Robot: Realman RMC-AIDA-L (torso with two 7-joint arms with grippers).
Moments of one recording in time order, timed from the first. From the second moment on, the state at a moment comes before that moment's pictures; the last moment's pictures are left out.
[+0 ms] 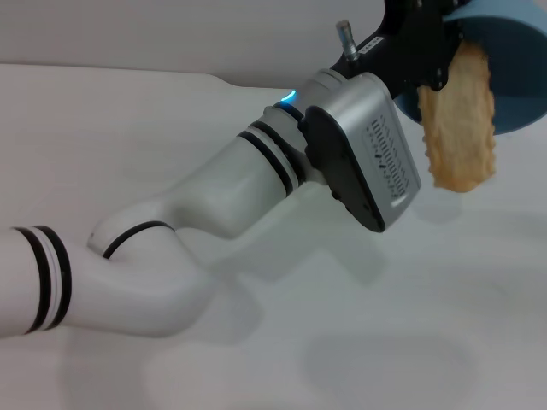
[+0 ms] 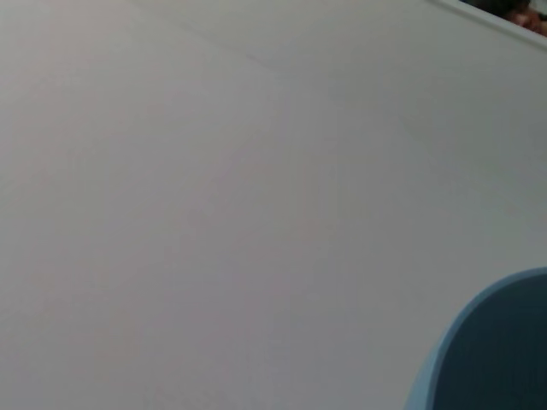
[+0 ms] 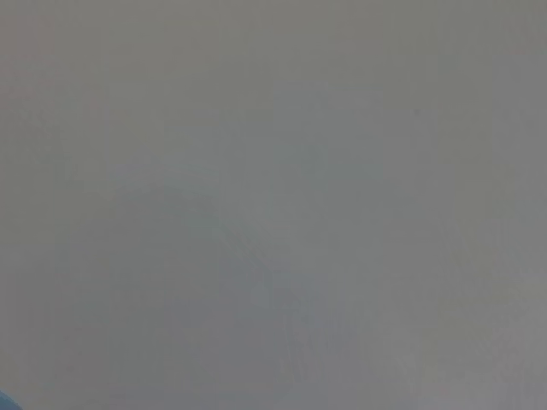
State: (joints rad) left arm -0.77 -2.08 2.63 0.70 2.15 -0.87 -2.01; right arm 0.32 2.06 -0.22 -0.49 -1.64 -1.29 1.38
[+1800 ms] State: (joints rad) left arm -0.80 -2.07 1.98 0.75 2.11 -0.07 -2.65; right arm 0.67 2.07 -0.64 -0.28 -1.99 -1.02 2.01
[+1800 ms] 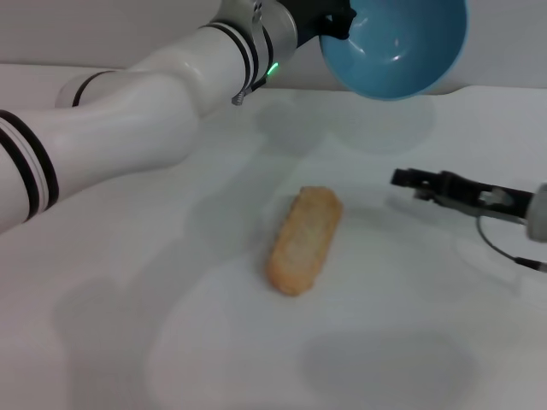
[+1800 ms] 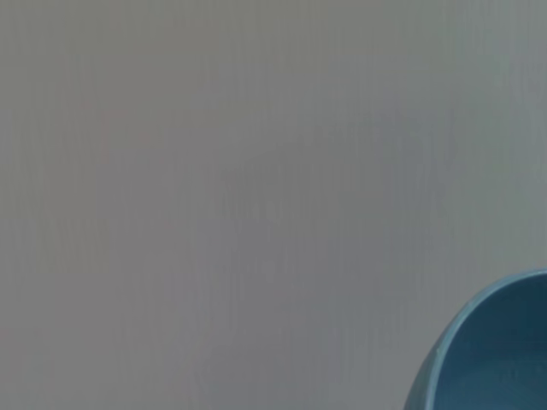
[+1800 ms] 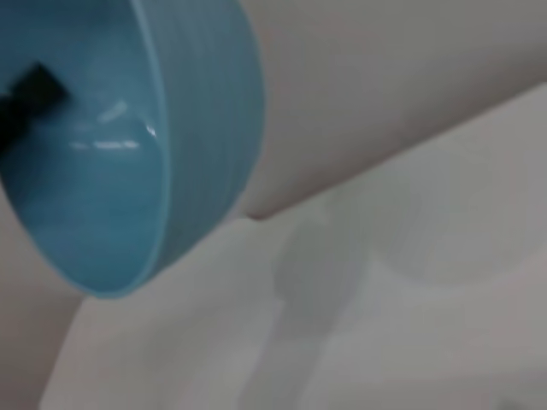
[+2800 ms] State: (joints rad) left arm -0.79 -2.08 2.03 0.75 2.11 -0.11 -2.66; right arm 0.83 2.09 -0.76 -0.03 -1.82 -0.82 1.88
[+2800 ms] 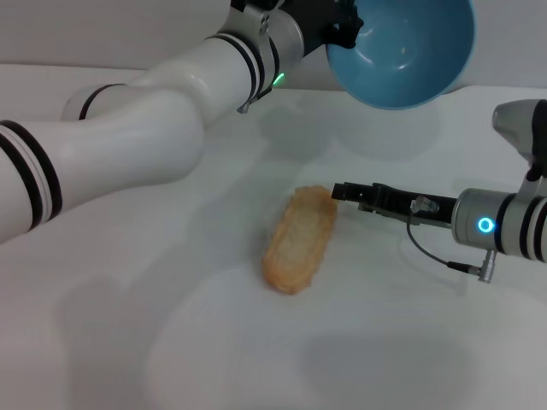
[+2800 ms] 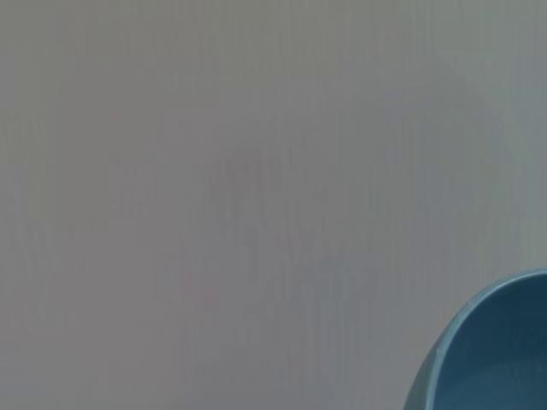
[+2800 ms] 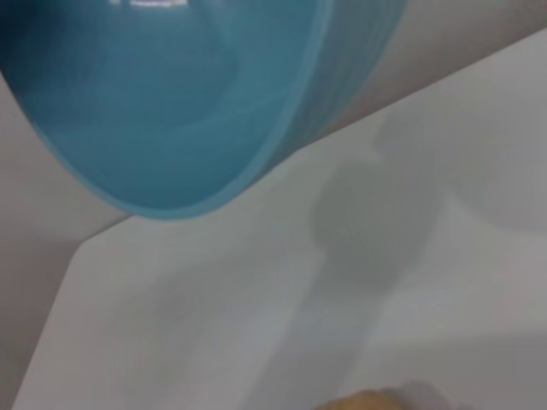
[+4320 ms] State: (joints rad) left arm -0.79 -2.08 2.07 0.75 2.11 -0.16 -2.67; right arm 0.88 2.09 -0.56 0.14 -1.81 -0.71 1.71
